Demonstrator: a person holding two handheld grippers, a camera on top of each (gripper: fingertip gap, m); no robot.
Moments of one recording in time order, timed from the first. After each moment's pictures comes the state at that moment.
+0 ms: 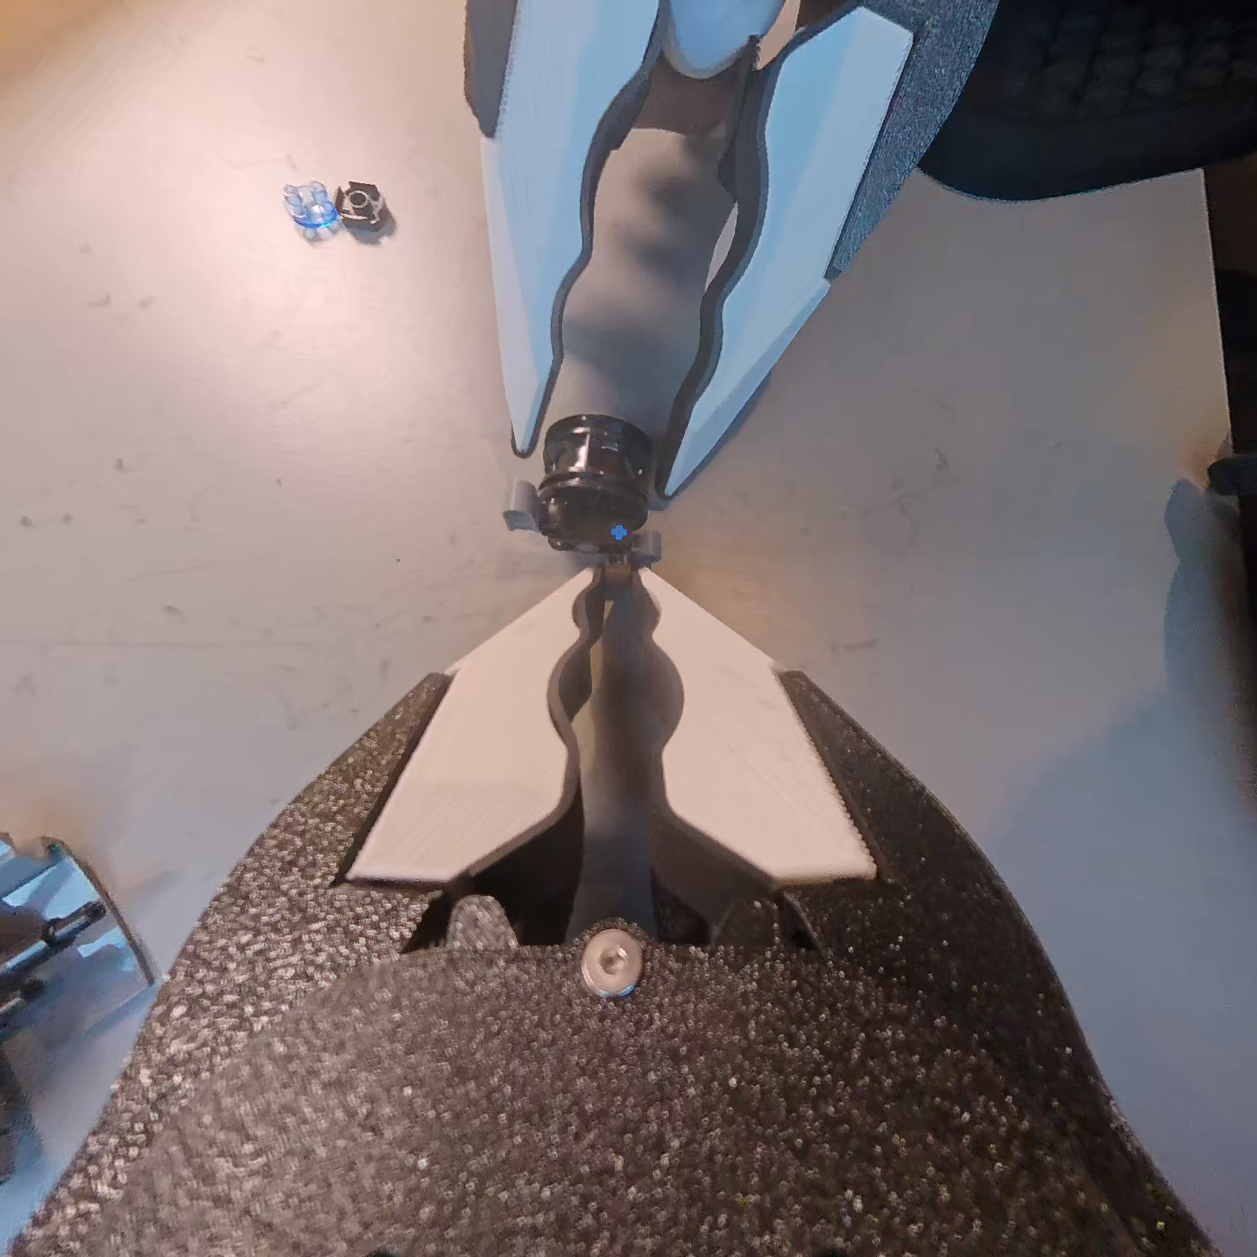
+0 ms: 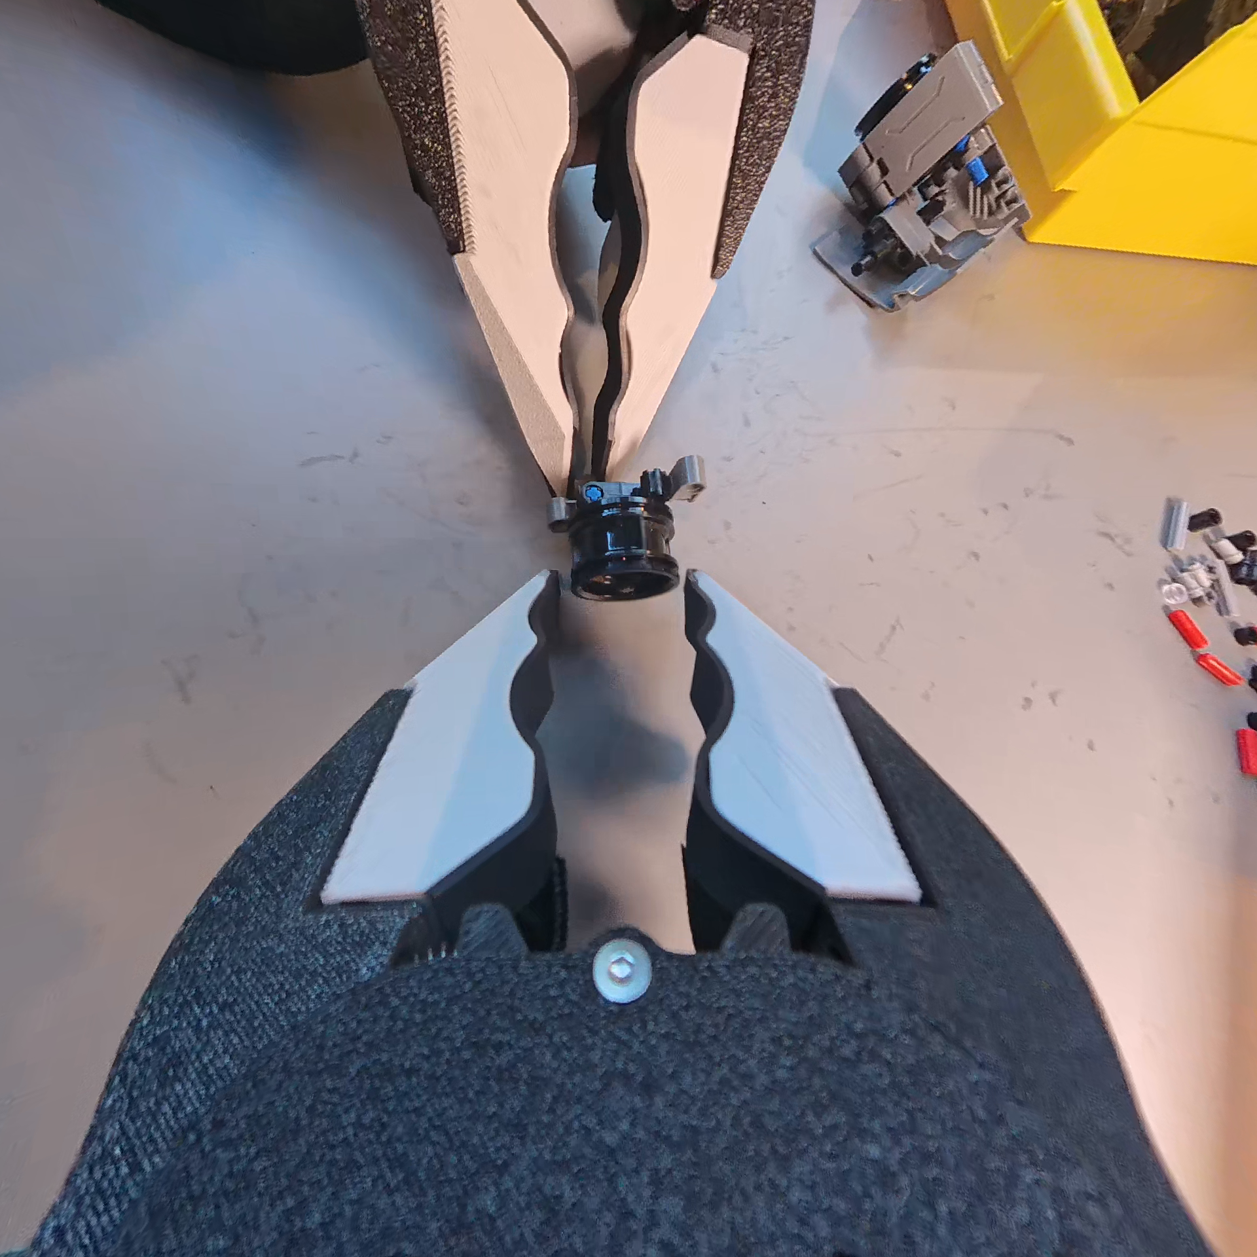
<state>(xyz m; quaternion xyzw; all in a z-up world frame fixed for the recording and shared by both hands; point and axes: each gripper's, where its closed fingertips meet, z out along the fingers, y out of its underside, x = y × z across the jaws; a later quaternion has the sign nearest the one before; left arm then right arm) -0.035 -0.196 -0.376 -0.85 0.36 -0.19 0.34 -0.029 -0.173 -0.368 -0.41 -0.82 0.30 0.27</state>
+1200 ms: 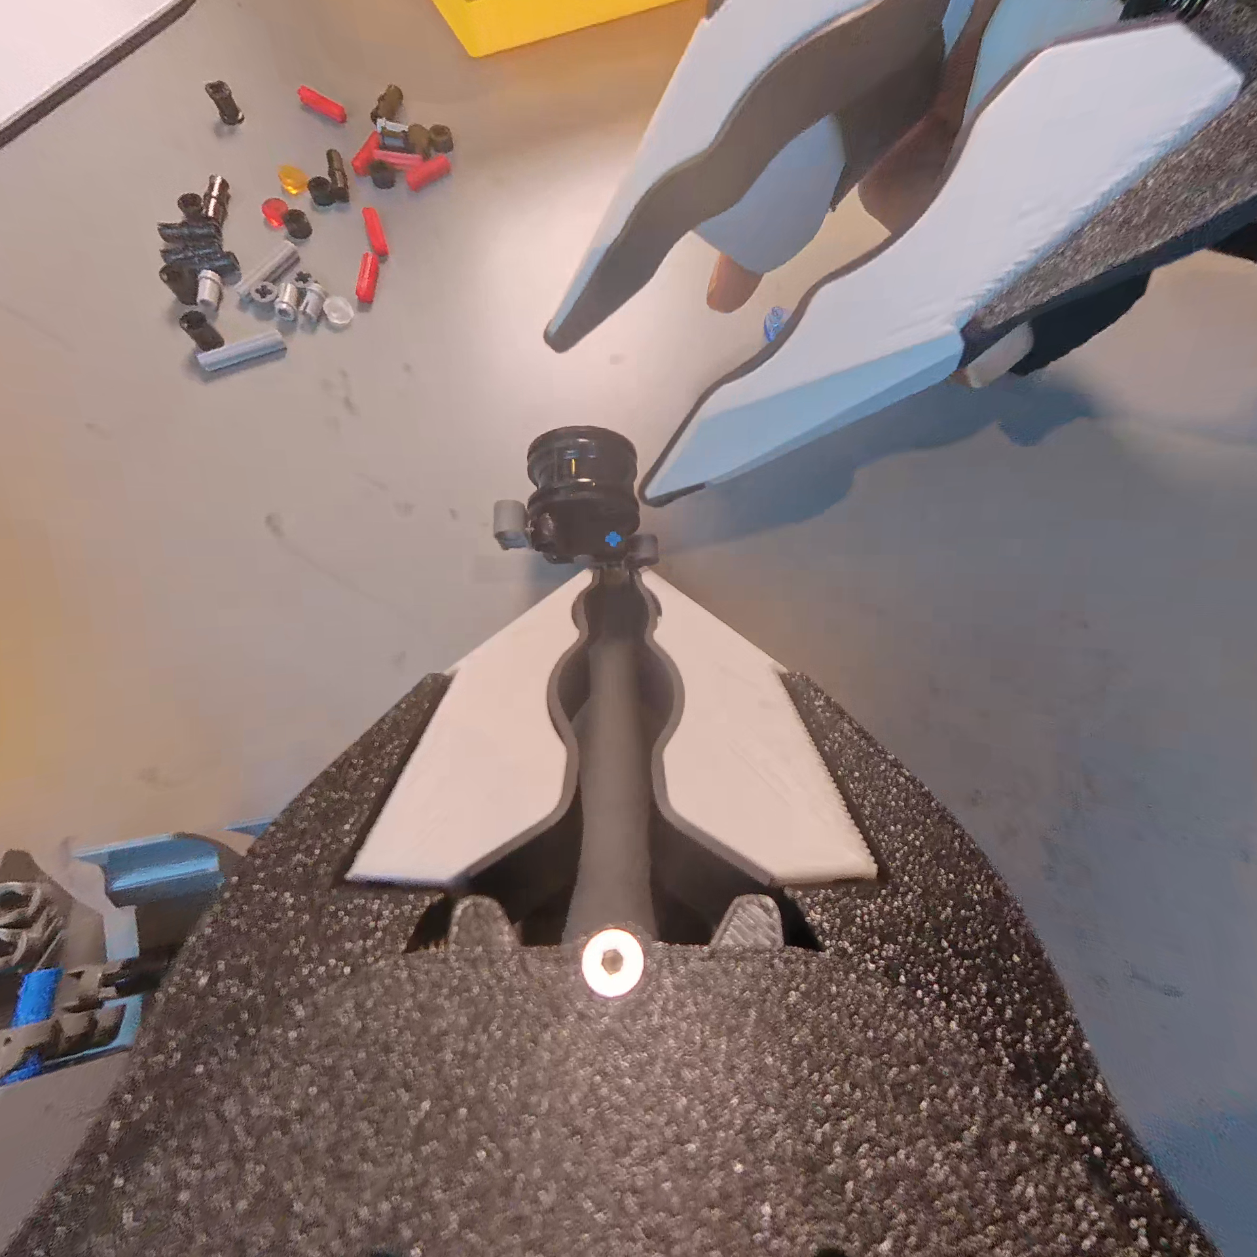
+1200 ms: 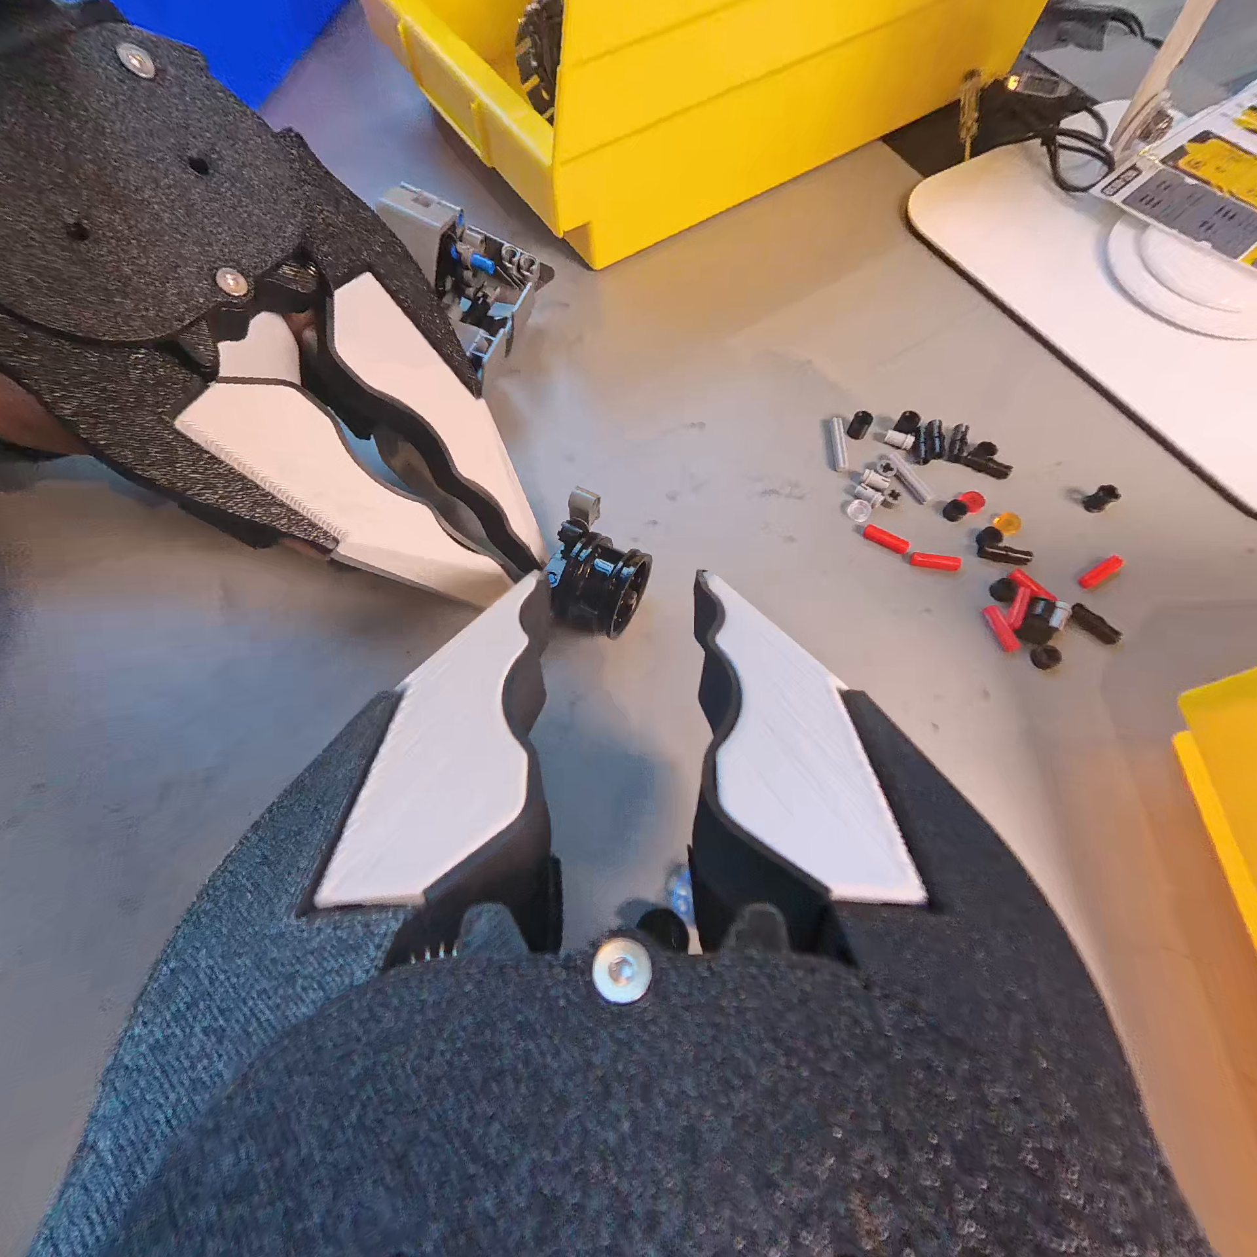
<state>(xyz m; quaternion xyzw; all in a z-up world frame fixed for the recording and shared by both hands) -0.097 -0.101 -0.375 -0.90 0.16 -0.13 0.38 -0.103 -0.072 -0.344 -0.60 -0.66 0.35 0.29</state>
